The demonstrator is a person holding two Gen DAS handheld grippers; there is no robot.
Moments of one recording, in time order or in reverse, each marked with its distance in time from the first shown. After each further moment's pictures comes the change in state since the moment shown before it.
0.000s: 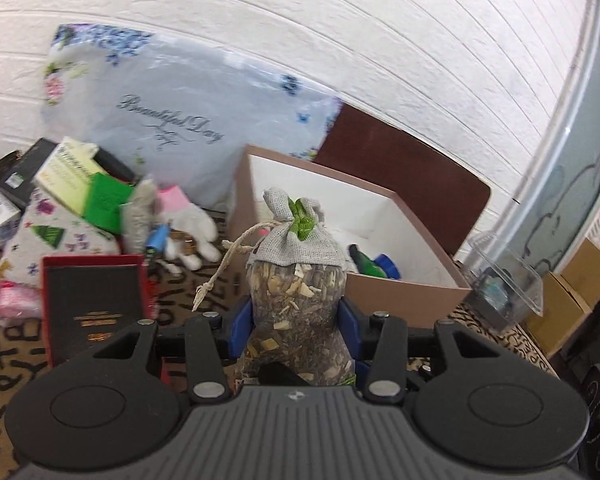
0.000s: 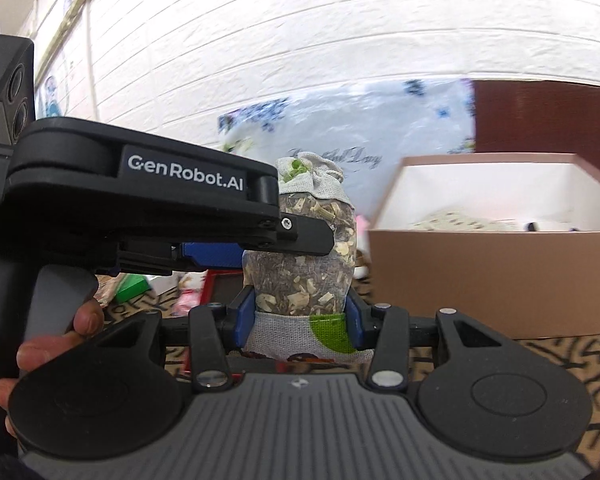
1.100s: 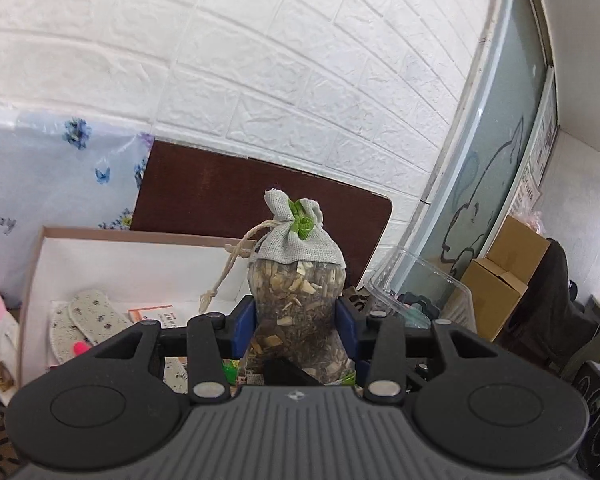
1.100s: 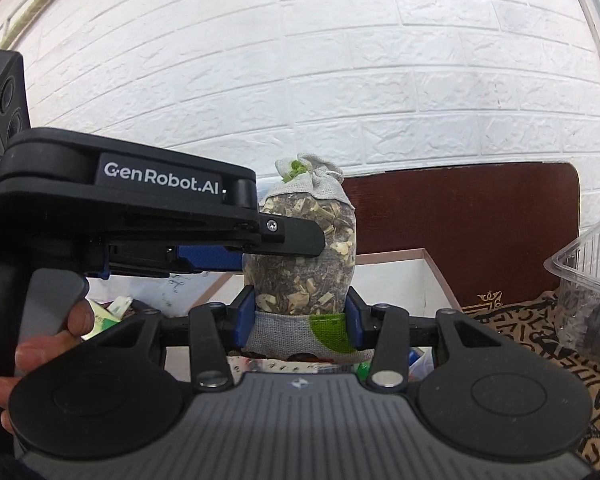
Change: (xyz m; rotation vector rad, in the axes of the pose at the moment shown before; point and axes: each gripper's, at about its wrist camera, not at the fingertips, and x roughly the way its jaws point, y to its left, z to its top) left arm 0.125 -0.108 0.077 0.141 -0.024 -0.290; right arm -0.016 -0.146 0.077 0.039 -0.202 -0.262
